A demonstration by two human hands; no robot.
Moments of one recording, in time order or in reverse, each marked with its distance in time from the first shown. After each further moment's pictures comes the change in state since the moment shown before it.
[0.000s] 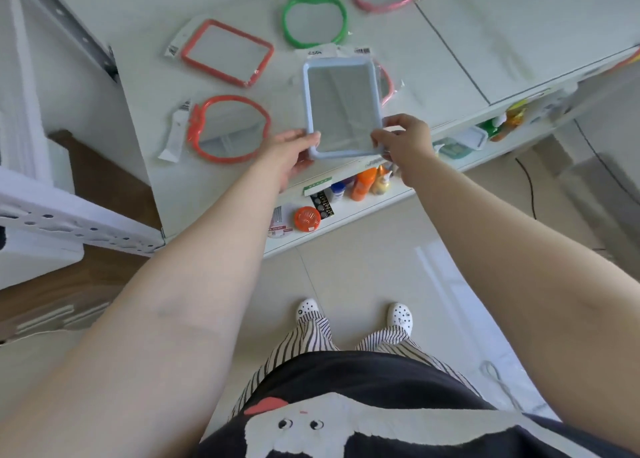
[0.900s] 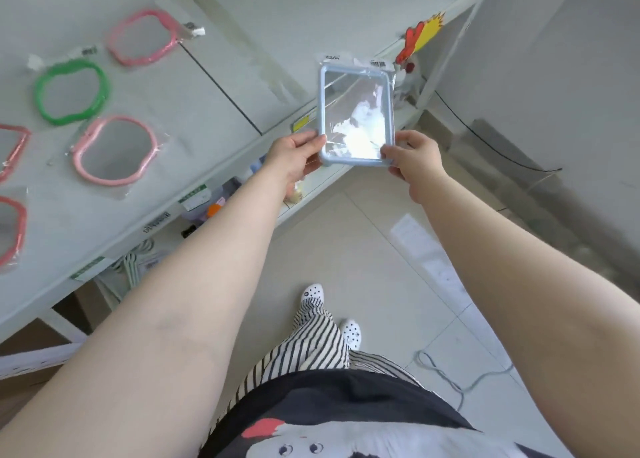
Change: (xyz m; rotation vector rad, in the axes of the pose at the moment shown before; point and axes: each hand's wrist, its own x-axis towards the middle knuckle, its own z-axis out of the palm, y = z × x) left_hand 0.021 -0.056 0.443 0.215 -0.261 0.027; right_hand 0.091 0.107 -0.415 0.229 0.247 0.117
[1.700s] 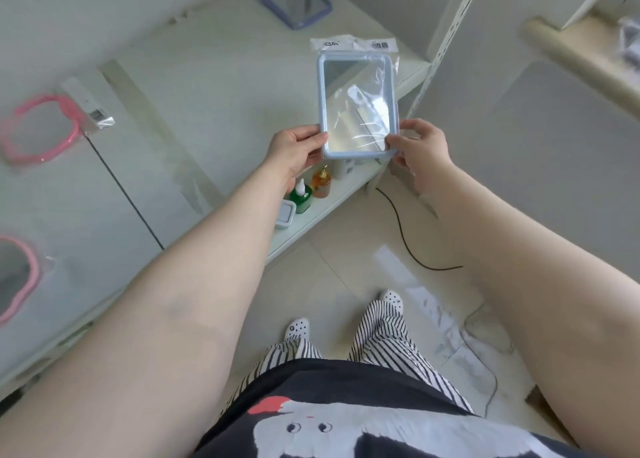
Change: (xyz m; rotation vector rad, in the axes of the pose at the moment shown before) left_hand 0.199 0.121 0.167 -0.025 -0.035 0.057; right_hand 0.244 -0.126 -0.104 0.012 0.028 -0.059
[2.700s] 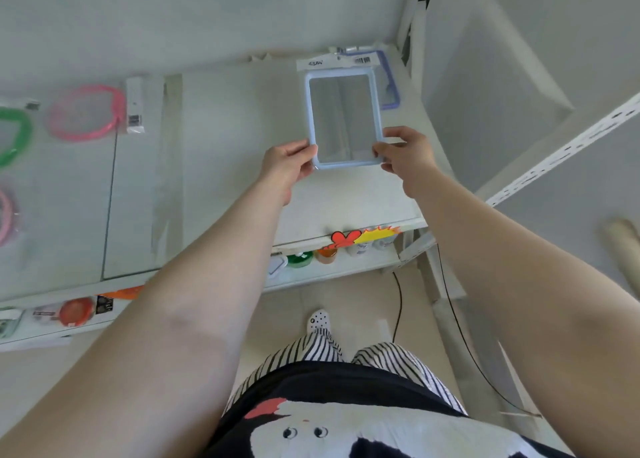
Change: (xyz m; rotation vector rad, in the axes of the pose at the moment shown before) left_hand 0.156 0.073 0.023 -0.297 0.570 0.112; right_hand 0.227 -0.128 0.078 -0.208 -0.486 -0.150
